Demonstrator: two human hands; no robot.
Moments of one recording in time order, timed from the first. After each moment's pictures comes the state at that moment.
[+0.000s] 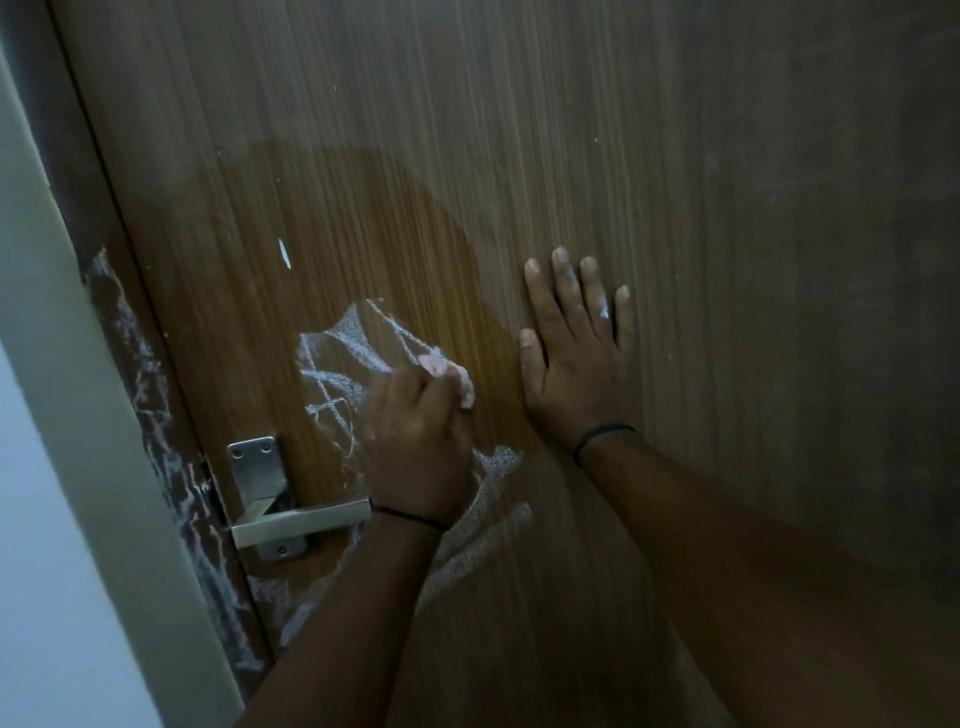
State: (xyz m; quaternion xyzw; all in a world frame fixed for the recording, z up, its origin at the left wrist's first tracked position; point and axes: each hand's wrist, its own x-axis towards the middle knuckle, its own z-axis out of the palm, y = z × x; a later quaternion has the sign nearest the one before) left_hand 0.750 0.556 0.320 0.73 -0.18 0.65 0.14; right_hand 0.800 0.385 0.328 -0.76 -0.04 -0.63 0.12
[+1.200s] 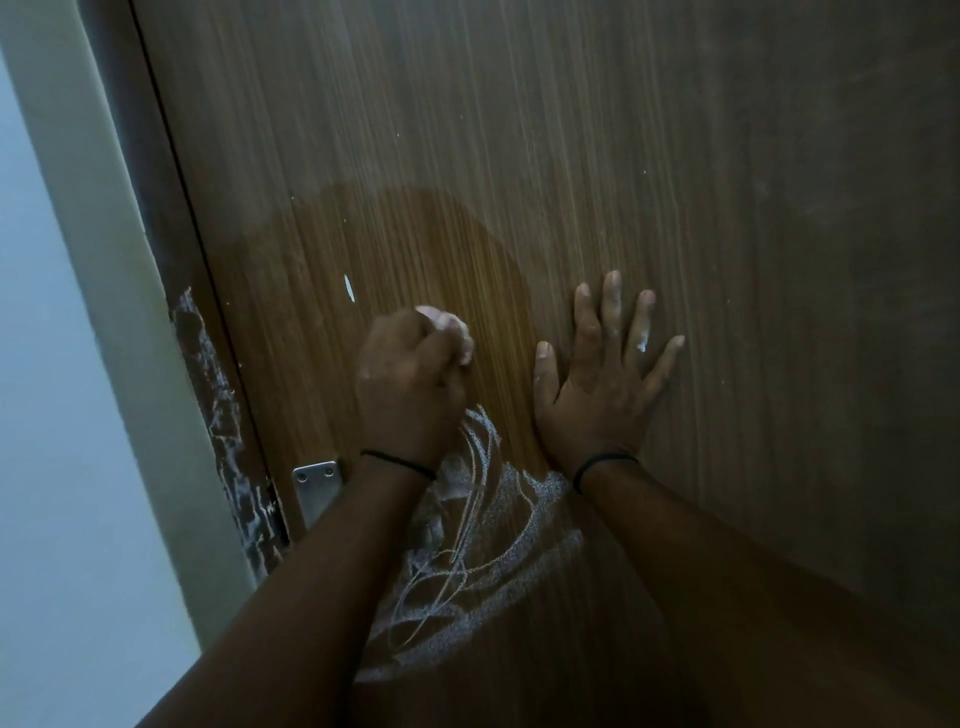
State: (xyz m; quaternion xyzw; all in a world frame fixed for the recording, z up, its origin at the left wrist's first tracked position) left_hand 0.752 0.593 0.392 0.70 -0.25 0.66 0.12; right_hand 0.806 0.432 0.335 -0.74 0.07 -0.64 0.19
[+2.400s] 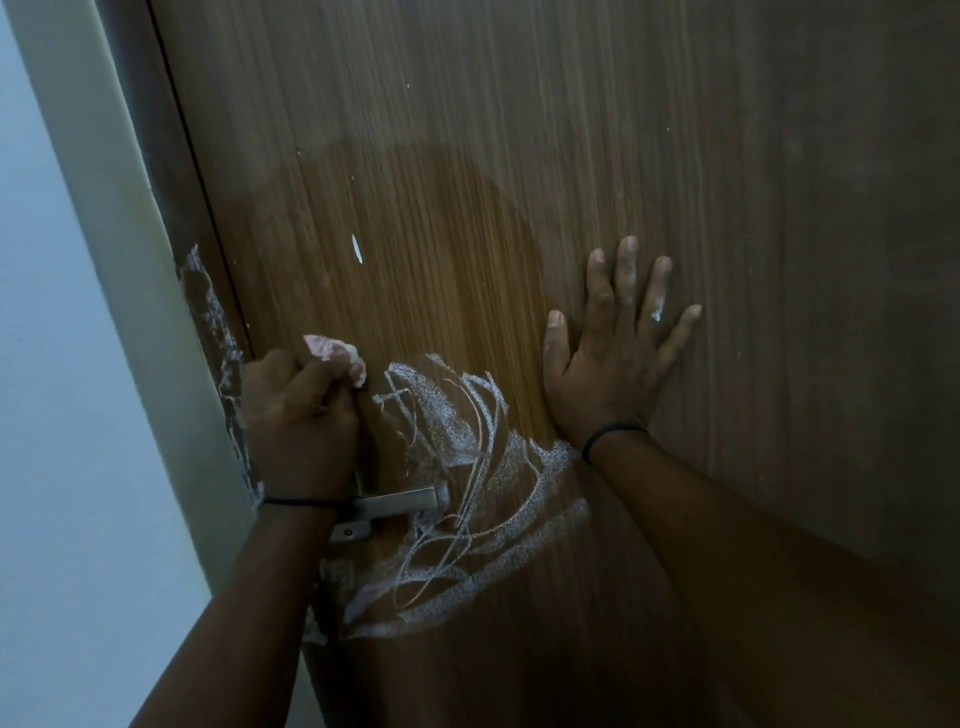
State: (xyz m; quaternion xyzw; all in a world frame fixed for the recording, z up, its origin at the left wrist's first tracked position) left_hand 0.751 0.685 0.350 0.71 -0.12 0.68 0.15; right_hand 0.803 0.433 0.334 -0.73 0.07 -0.65 0.18
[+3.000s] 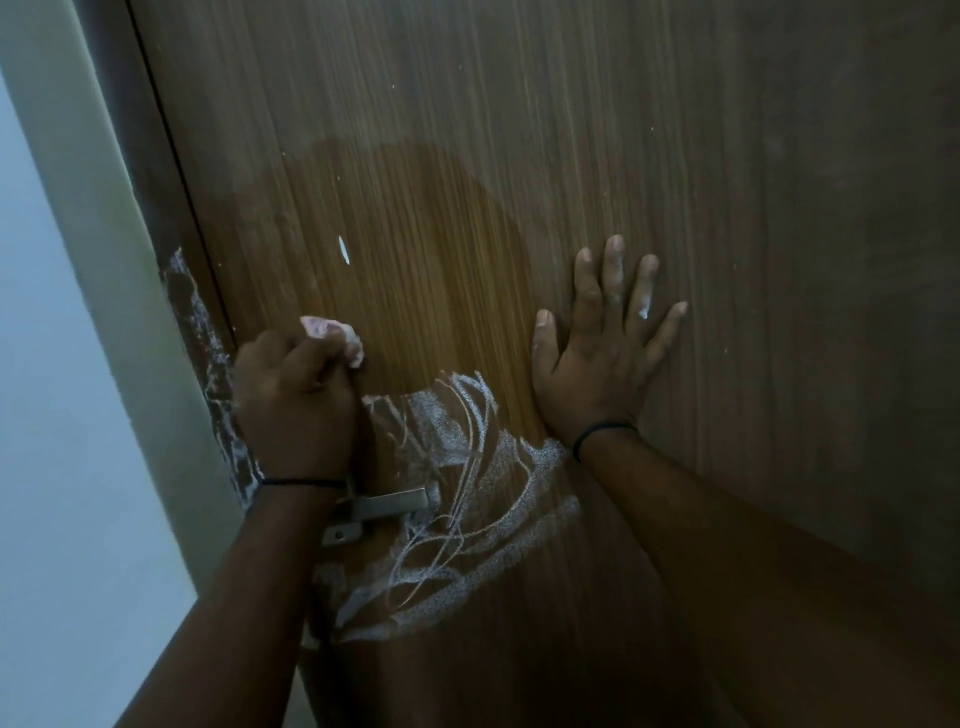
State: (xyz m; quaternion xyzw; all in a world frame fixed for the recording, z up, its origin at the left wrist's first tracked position) left_hand 0.749 0.670 0.365 0.70 -0.11 0.69 0.17; right_hand 0.805 0.433 0.334 -0.73 0.07 -0.65 0.18
